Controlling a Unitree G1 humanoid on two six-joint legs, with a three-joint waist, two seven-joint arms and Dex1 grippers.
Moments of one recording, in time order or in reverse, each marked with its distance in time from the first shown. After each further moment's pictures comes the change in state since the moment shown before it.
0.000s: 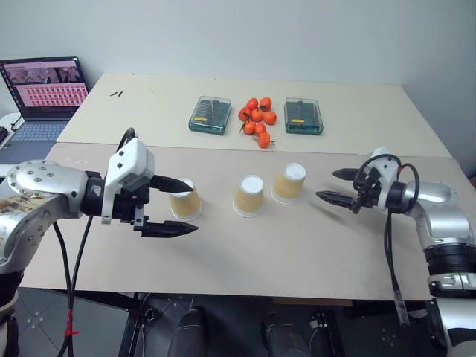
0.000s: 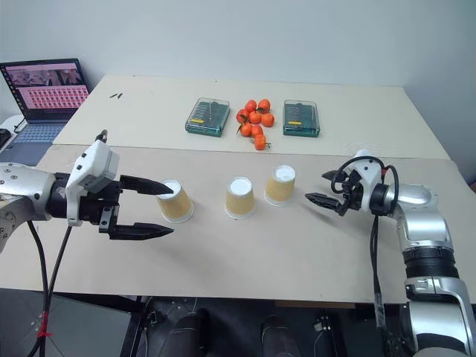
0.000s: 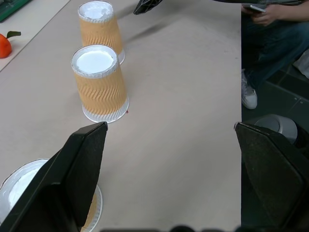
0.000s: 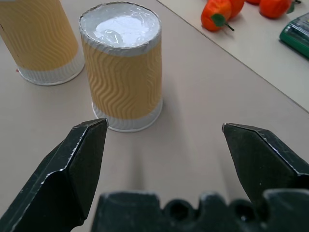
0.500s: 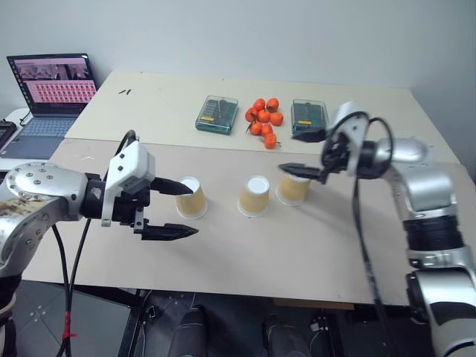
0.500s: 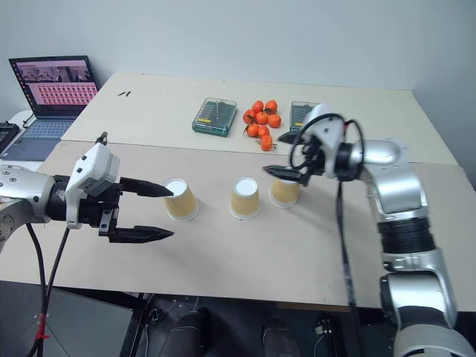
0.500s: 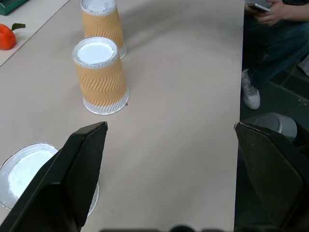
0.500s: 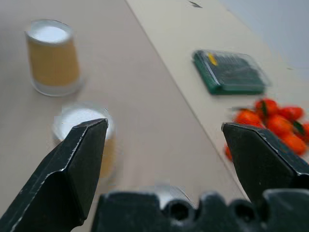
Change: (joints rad) left arm 0.012 0.006 0.005 -0.027 -0.006 0.010 0.017; right arm -0.169 -0.037 0.051 -0.246 0.005 0.151 -0.023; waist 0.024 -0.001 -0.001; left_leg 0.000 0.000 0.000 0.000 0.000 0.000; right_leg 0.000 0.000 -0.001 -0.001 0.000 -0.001
